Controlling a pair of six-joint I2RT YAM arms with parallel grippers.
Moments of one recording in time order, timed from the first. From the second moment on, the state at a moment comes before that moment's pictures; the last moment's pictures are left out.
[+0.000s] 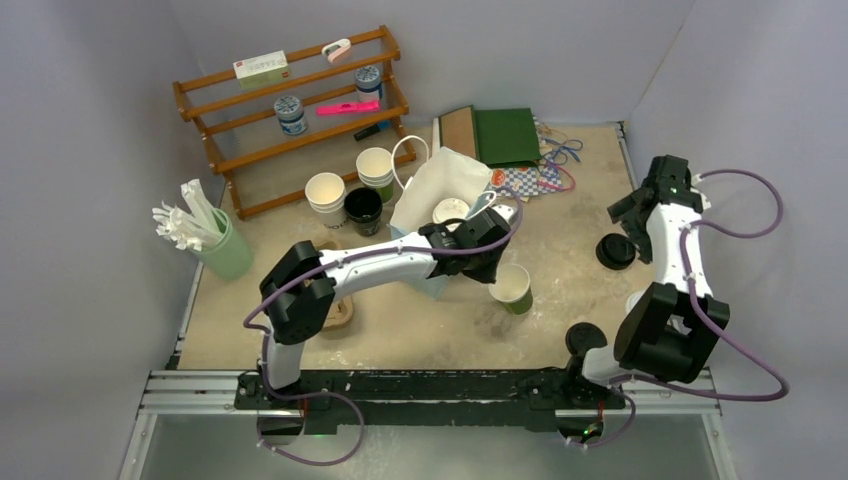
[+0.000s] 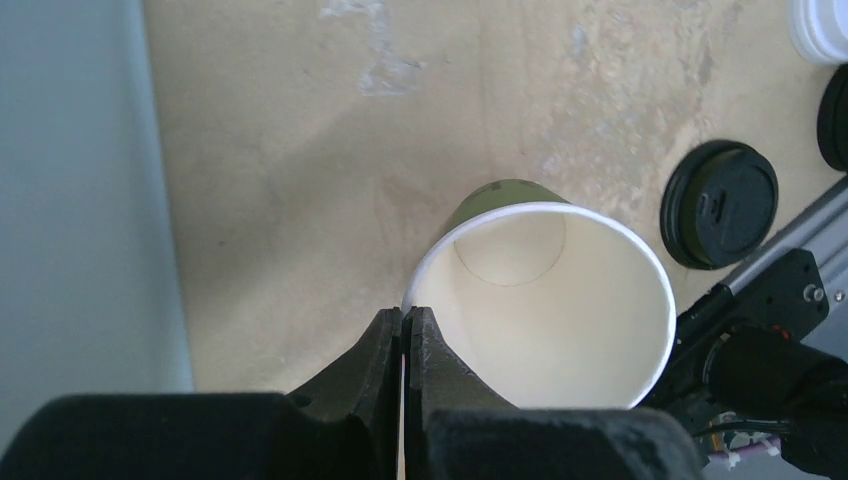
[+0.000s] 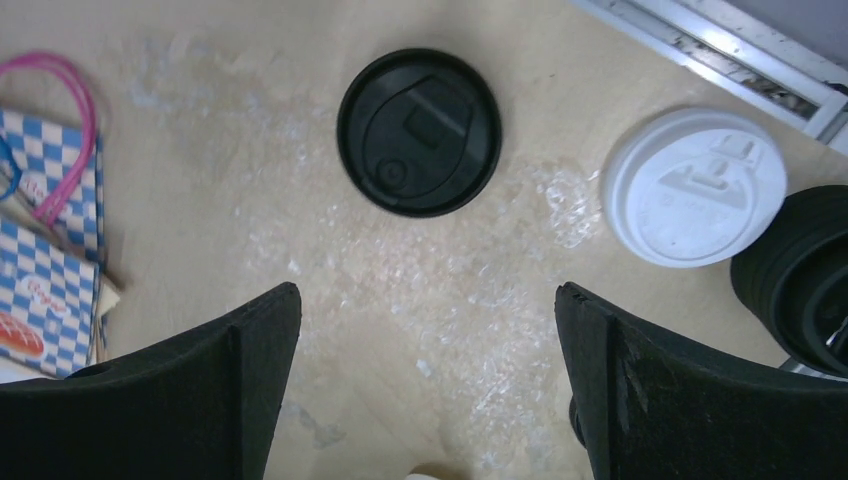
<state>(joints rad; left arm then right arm) -1.09 1.93 1.54 -0.46 -0.08 -0.56 -0.33 1.44 1.21 -0.88 0.25 0.74</state>
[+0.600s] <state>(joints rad) -1.05 1.93 1.68 -0.59 -0.08 -0.53 -0.45 1.45 1.07 -0.78 0.18 0.81</state>
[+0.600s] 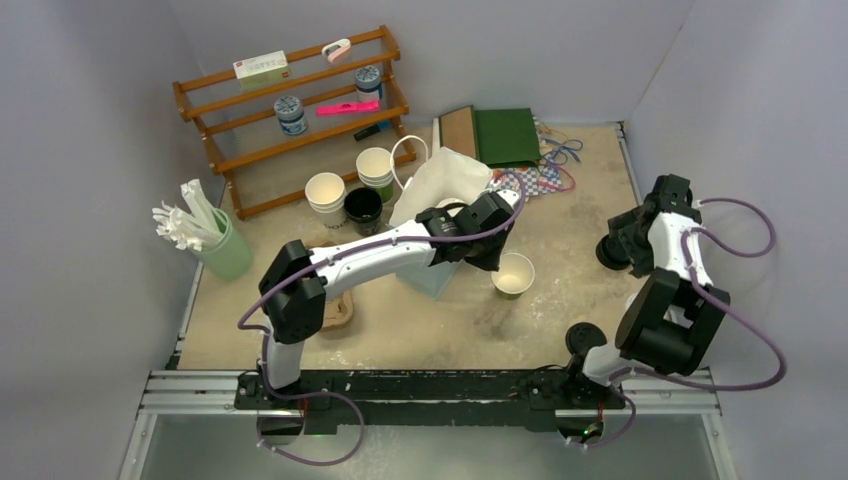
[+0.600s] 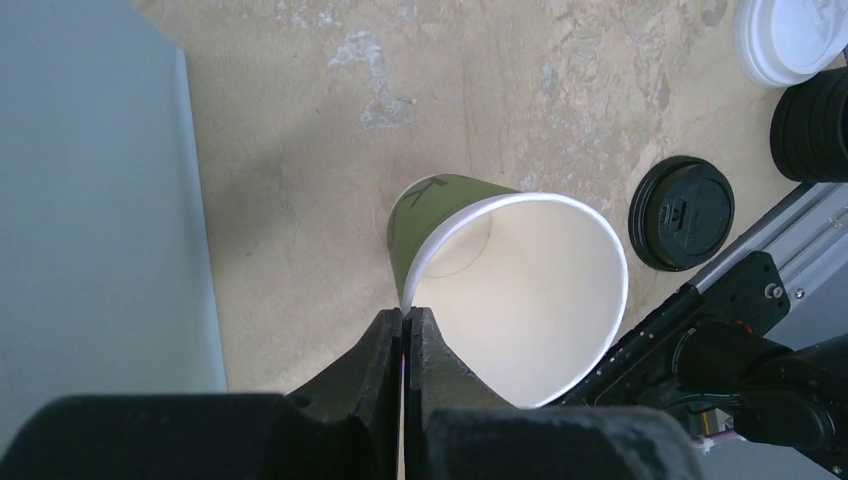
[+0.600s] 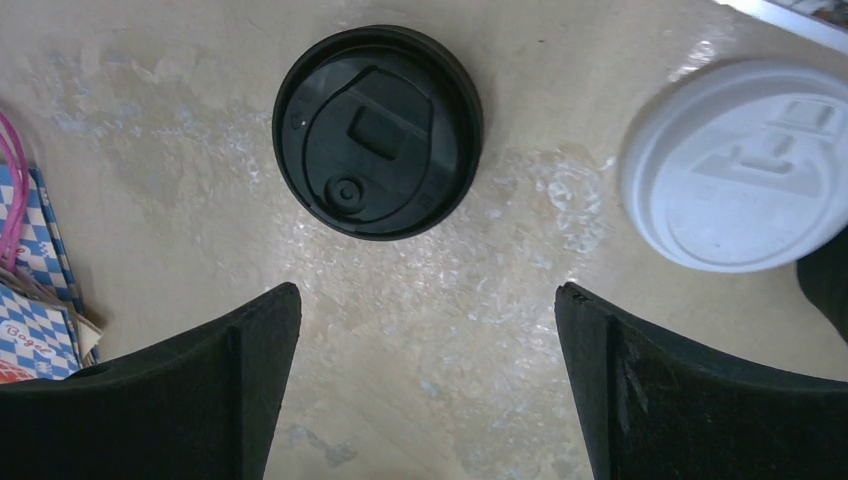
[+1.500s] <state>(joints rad) -1.05 1.94 1.69 -0.61 -0.05 -0.48 -0.44 1.74 1.23 -0.79 0.22 0.85</state>
